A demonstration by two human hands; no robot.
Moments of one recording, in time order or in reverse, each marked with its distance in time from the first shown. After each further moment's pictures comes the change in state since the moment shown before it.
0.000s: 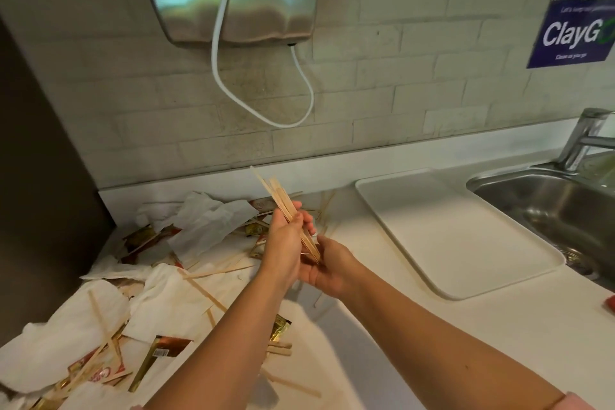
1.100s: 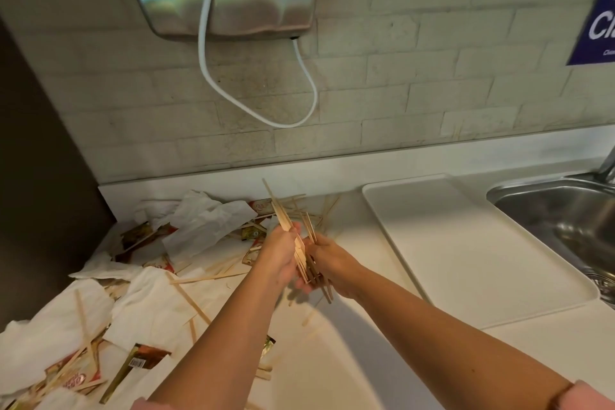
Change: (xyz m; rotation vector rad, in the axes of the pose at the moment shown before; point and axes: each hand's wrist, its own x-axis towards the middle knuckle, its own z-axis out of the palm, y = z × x) left_hand 0.045 -0.018 0.009 0.091 0.149 -0.314; right_hand 0.022 -0.036 -0.020 -0.968 -0.050 -0.193
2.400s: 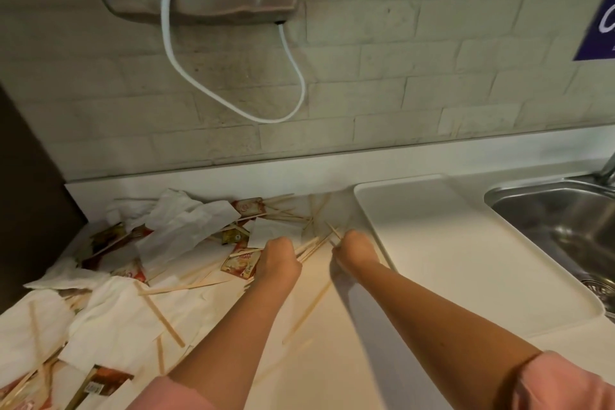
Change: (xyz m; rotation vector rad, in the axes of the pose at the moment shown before) left_hand 0.059 -0.038 0.011 1.474 0.189 0.210; right_hand 0.052 0.025 -0.074 -0.863 0.515 0.165
